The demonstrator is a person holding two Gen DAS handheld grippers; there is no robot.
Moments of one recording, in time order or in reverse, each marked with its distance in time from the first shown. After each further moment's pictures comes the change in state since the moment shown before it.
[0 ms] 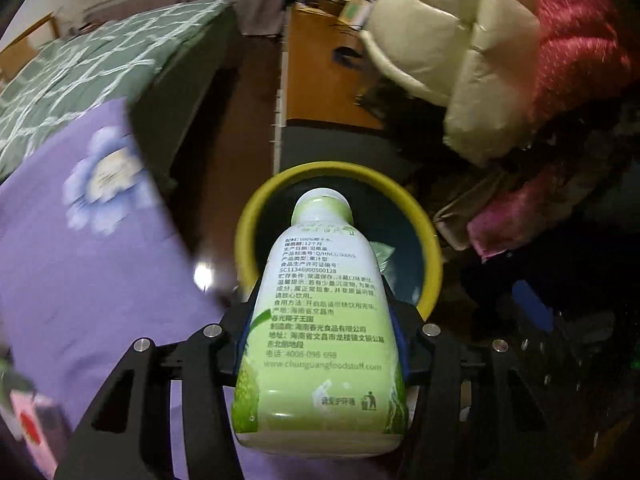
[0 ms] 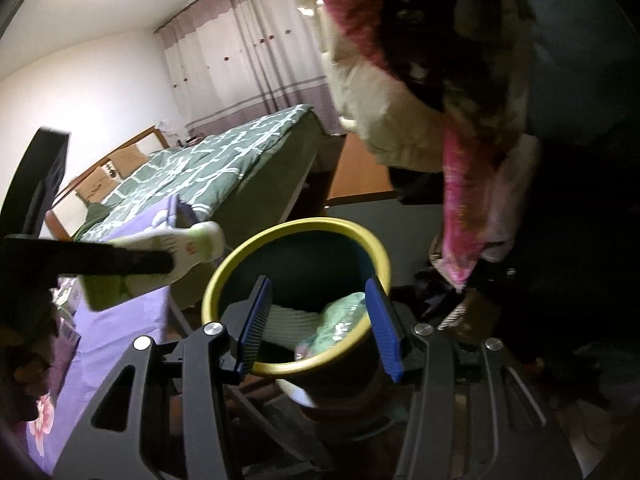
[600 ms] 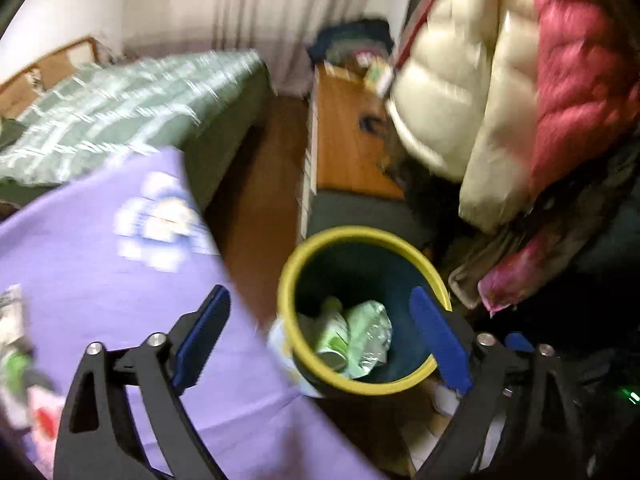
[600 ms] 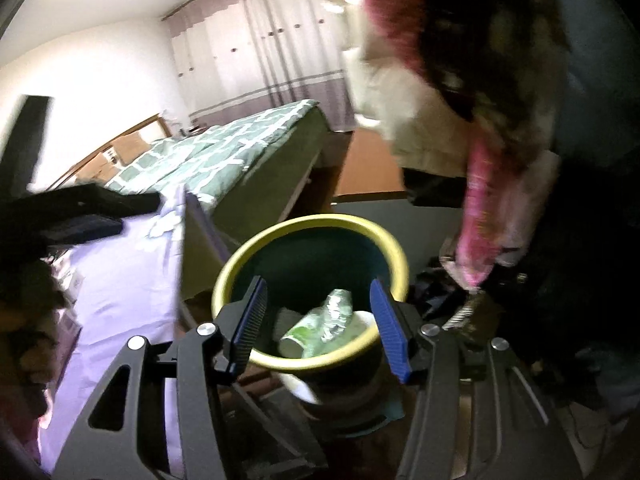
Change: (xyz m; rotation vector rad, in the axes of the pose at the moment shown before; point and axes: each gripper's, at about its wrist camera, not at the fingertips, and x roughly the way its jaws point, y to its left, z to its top) left arm -0.073 0.034 -0.018 -0.082 -0.294 0.092; right arm 0.003 0.037 0.001 -0.066 0.023 0.014
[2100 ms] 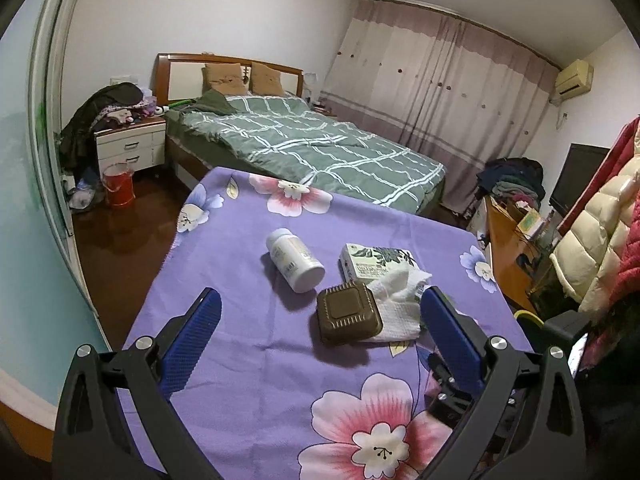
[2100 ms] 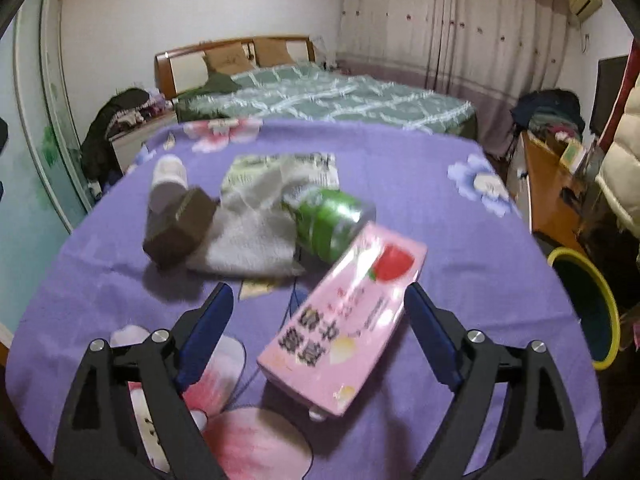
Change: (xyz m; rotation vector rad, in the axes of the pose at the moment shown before) left arm -0.294 0.306 -0.193 -0.439 -0.328 0.414; right arm 0.026 0.387 -0.110 -0.489 0.150 0.222
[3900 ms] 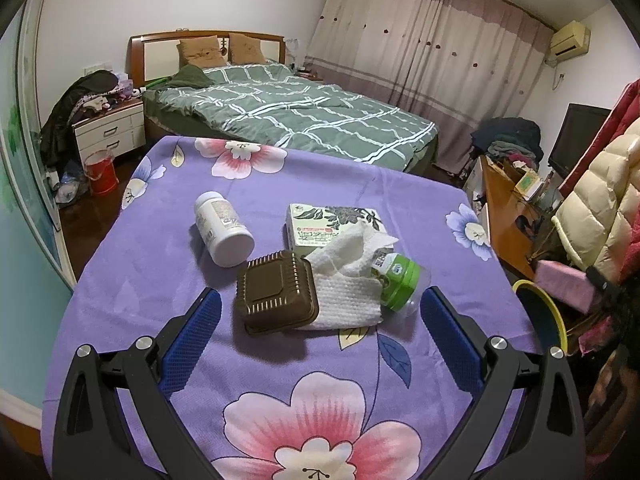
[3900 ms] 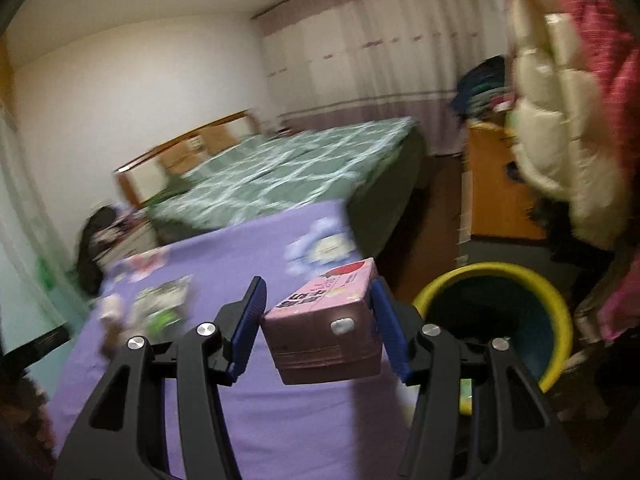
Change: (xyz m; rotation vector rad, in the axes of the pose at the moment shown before) left arm 0.077 -0.079 -0.016 0.063 0.138 -0.001; right arm -0.089 -0.253 0.015 0.333 -0.241 -0.053
